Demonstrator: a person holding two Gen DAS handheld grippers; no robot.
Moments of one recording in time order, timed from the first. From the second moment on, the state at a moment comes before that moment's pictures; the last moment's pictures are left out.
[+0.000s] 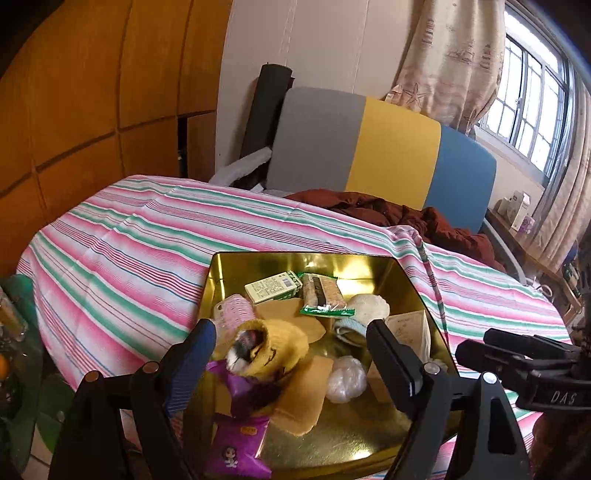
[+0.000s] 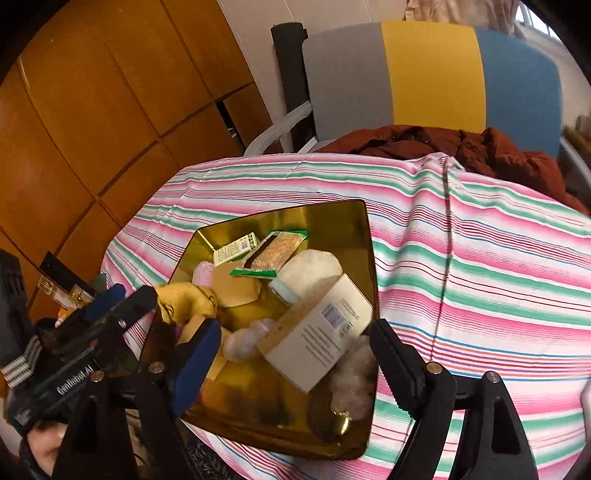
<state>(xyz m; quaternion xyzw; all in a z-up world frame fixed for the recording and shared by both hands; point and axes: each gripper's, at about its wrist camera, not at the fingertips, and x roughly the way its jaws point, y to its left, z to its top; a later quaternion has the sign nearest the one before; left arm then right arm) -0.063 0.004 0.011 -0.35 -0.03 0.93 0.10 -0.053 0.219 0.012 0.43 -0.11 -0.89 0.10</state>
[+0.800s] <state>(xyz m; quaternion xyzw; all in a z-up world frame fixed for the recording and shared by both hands) -0.024 0.048 0.033 -0.32 0.02 0.93 0.18 -0.003 0.248 0.010 0.42 -0.07 -0.90 0.04</state>
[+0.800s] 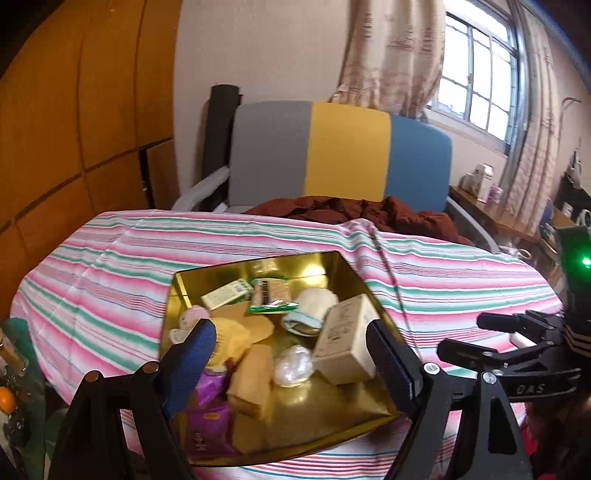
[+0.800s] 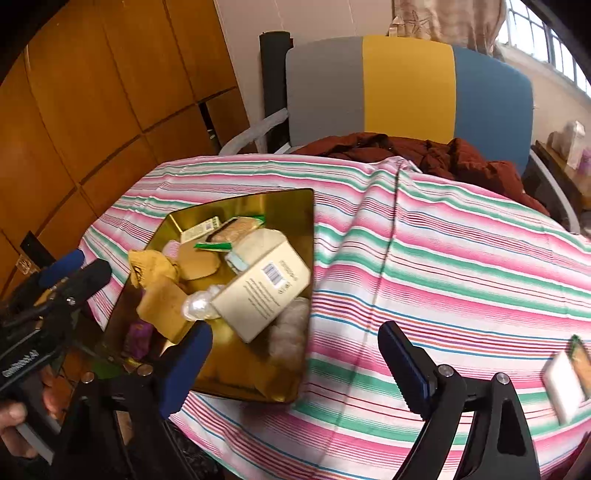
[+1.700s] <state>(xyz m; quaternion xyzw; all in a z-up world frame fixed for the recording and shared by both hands) 0.000 0.135 0.030 -0.32 0.08 0.89 0.31 0.038 0.510 -0.016 0.47 -0.21 -0.84 -0.17</state>
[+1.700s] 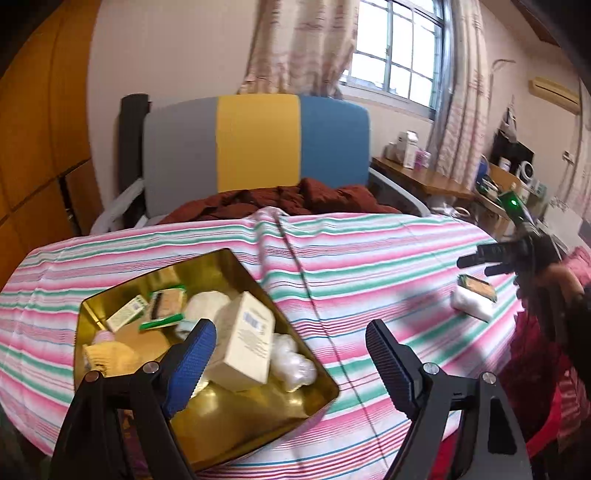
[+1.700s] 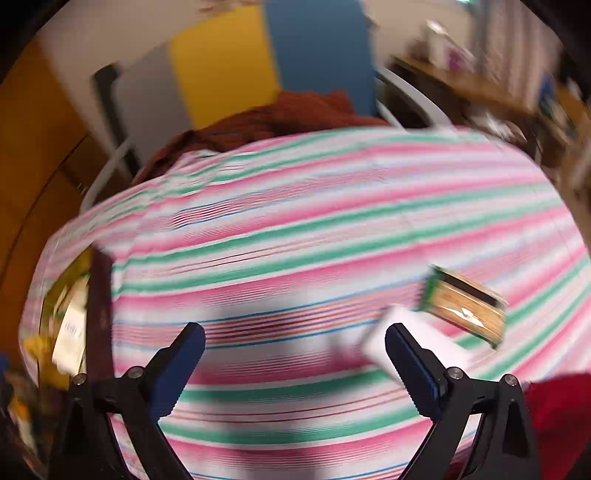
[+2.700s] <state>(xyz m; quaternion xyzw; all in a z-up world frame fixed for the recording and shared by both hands) 0.011 0.266 -0.012 -0.40 0.14 0.79 0.44 0.038 0.569 -0.055 0.55 -0.27 -0.78 -0.13</state>
